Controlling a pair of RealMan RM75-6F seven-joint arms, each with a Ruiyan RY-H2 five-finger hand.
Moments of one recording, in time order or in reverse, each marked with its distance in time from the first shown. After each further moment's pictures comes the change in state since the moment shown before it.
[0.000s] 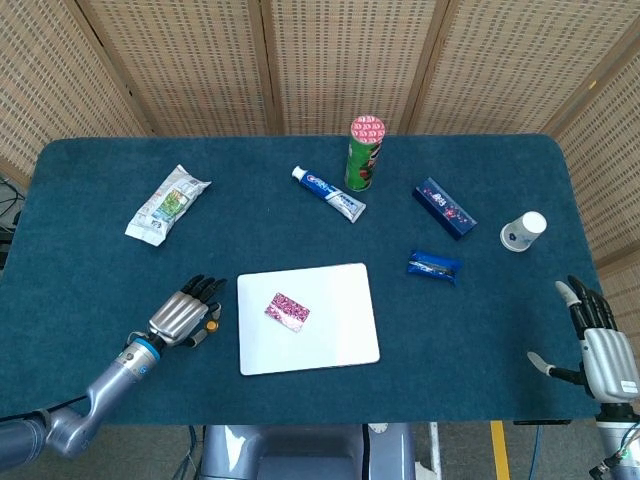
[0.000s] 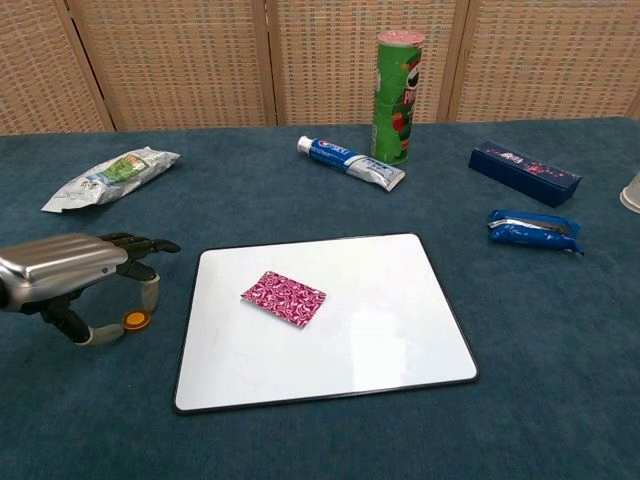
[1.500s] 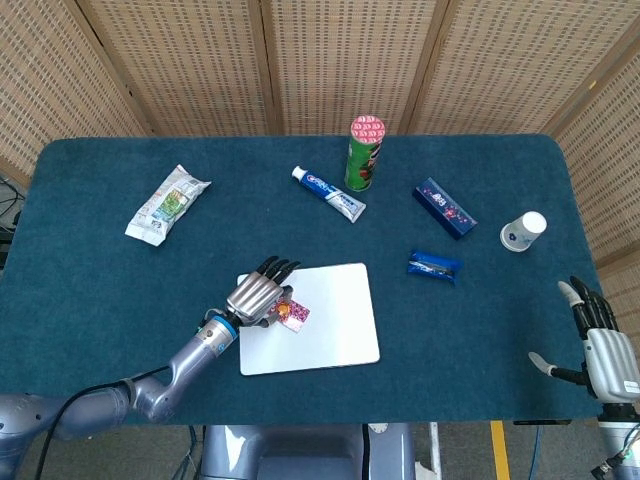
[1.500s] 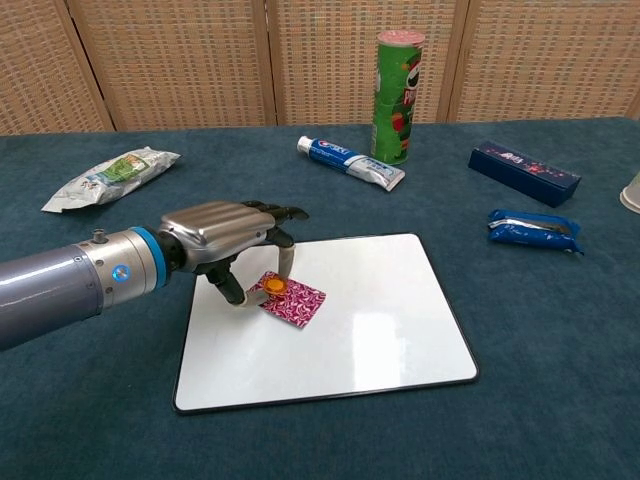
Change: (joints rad) left arm -0.210 -0.252 -0.194 0.066 -0.161 -0.123 0.200; right arm -0.002 0.005 0.001 0.002 0.011 -0.012 0.041
